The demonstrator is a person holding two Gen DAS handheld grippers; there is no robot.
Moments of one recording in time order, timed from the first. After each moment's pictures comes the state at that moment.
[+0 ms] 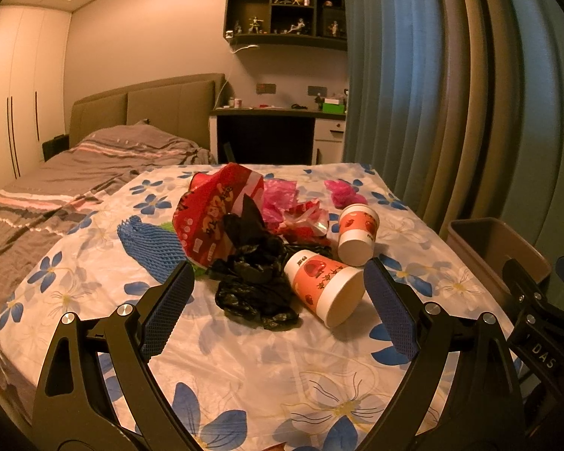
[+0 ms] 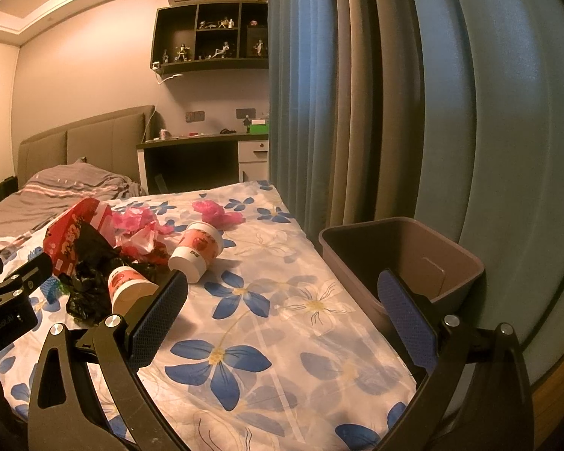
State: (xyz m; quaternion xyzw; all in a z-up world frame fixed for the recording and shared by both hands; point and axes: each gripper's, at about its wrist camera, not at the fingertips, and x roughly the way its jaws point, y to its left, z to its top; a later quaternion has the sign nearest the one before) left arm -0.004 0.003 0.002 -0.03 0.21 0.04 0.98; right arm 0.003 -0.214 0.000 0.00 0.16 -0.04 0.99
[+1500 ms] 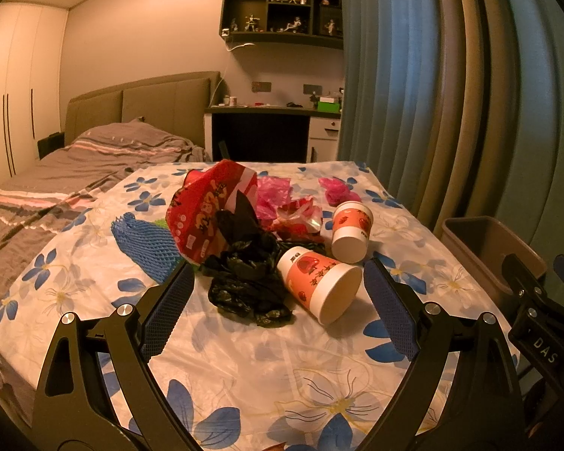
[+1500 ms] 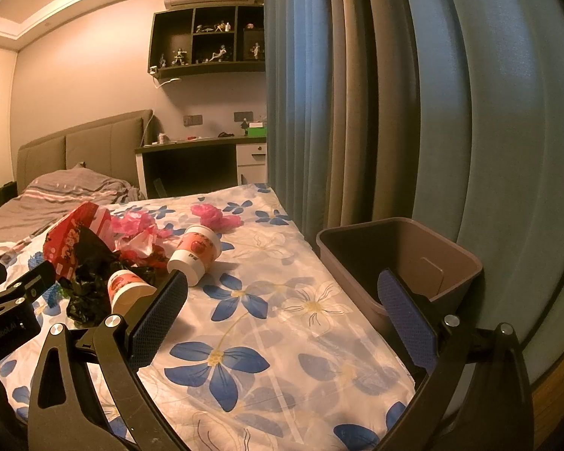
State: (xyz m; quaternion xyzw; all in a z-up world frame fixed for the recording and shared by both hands) left arm -0.002 0.001 0.001 -0.03 0.21 0.04 0.98; right arm 0.002 -0.213 0.003 0.00 0.16 -0.04 0.99
